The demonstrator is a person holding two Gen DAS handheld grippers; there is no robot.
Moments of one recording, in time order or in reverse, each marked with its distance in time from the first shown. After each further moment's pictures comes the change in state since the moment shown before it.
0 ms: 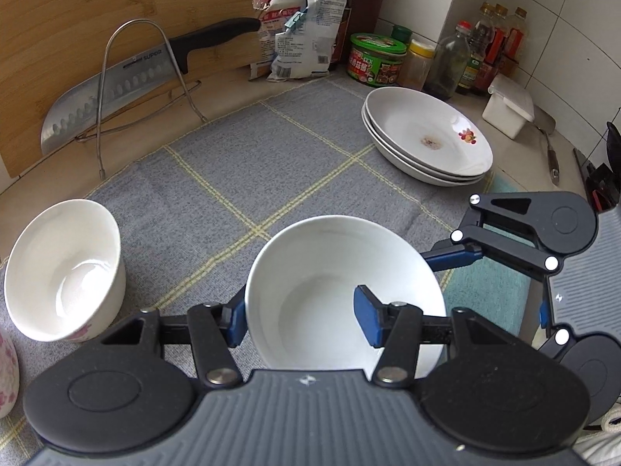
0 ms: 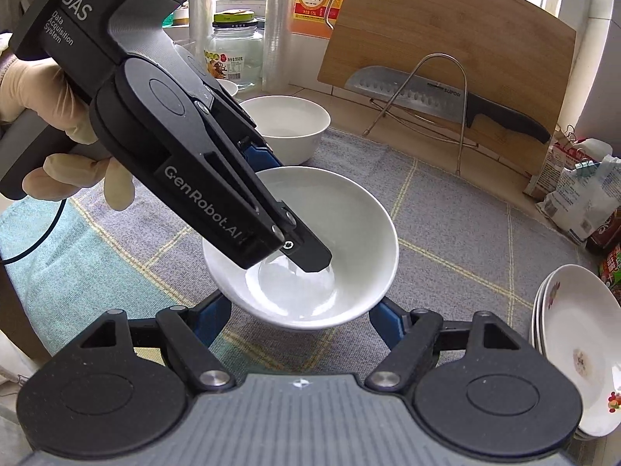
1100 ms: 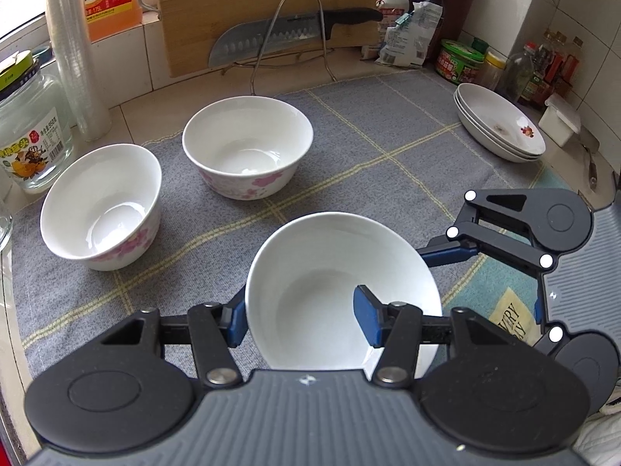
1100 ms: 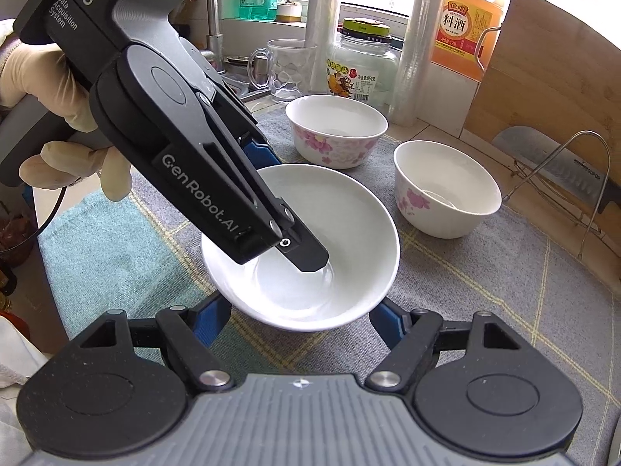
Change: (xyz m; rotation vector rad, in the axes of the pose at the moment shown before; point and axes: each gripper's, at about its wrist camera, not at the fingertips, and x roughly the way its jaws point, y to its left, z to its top) left arm -0.083 0.078 -0.090 -0.153 0.007 0.132; right arm 0.046 0.109 0.051 -0.164 -0.030 0.164
